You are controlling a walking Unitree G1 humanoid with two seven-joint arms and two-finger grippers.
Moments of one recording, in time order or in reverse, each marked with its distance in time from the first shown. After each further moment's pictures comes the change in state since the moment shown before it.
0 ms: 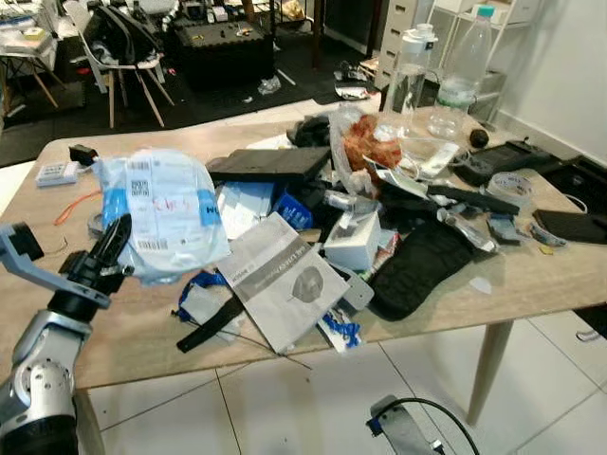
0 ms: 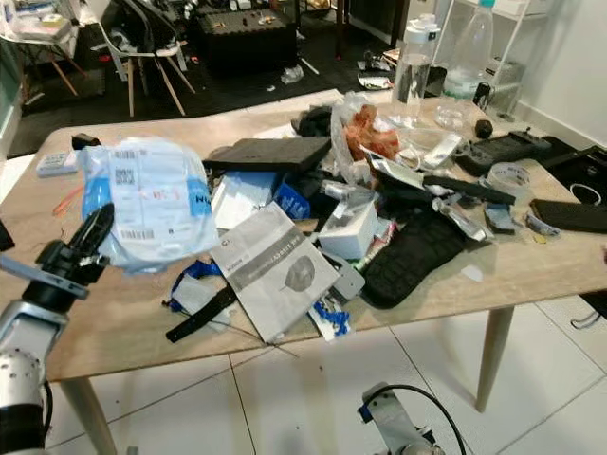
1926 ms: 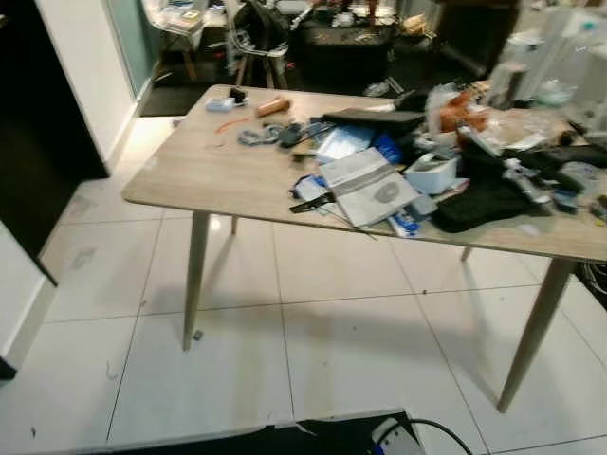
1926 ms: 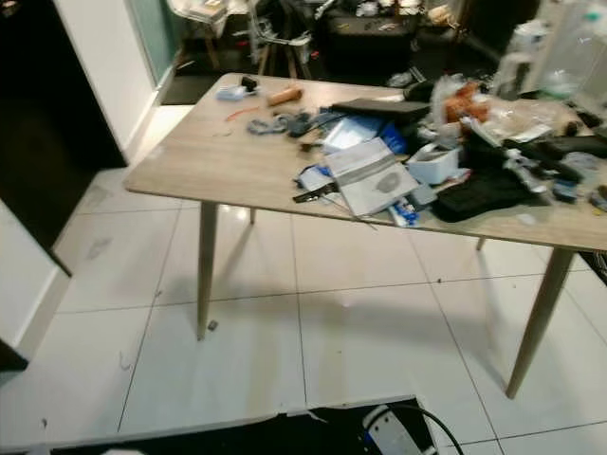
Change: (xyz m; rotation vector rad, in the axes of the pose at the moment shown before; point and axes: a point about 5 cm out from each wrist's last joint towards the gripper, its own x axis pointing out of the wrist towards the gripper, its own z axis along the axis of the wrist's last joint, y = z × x) left arm -0.250 0.045 -0.173 -0.062 0.865 1.162; right arm -0.001 0.000 -0.011 -0.089 0.043 0.034
